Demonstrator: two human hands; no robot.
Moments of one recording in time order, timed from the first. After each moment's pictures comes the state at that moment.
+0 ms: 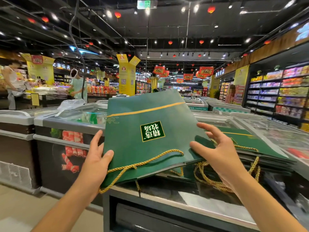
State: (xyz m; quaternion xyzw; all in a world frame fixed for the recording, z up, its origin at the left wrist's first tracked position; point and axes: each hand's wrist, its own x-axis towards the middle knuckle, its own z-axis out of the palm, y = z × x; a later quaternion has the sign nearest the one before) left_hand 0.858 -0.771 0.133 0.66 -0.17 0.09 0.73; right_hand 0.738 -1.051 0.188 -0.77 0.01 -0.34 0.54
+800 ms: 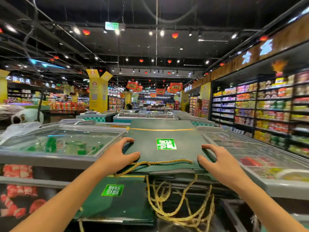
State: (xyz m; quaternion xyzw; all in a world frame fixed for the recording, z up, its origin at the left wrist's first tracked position) left_hand 0.905 -0.924 0.249 0.84 -0.36 0.07 0.41; right_hand 0.708 -1.193 0.241 -0.90 0.18 -0.33 0.23
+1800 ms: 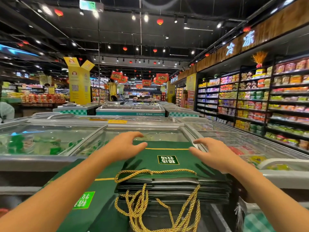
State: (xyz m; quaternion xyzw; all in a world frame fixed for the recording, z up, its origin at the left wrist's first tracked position) left_hand 0.937 -1.053 0.263 0.86 -0.46 0.08 0.23; right_hand 0.739 -1.283 0.250 -0.95 0.20 -0.23 0.12
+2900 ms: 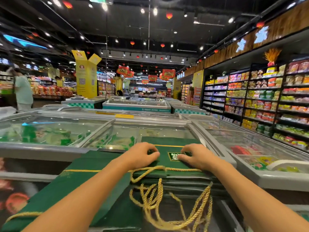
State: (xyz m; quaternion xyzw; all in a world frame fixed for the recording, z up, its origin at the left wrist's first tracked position) left_hand 0.954 -1.067 0.212 0.82 -0.51 0.02 0.25; right_hand 0.813 -1.270 0.219 -0.97 0.17 -0.13 0.08
